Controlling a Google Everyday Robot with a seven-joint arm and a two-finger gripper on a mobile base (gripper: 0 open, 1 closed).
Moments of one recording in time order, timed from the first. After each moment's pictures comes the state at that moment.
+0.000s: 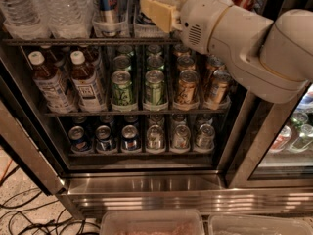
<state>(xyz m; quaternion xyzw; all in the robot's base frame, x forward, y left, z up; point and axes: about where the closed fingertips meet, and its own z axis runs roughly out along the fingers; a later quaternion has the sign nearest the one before) 0.579 -0.012 1.095 -0.30 0.59 0.26 0.71</state>
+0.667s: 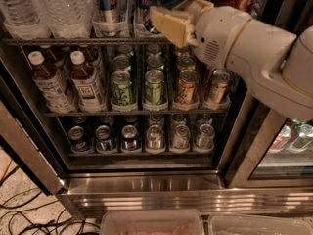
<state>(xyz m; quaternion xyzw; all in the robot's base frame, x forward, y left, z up) 0.546 -0.029 1.083 -0.31 0.59 0.27 0.70</state>
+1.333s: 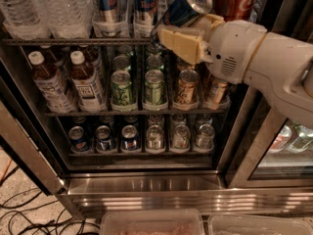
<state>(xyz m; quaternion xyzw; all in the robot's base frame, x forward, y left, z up) 0.517 -0.045 1.065 -0.33 0.60 0.27 0.67</state>
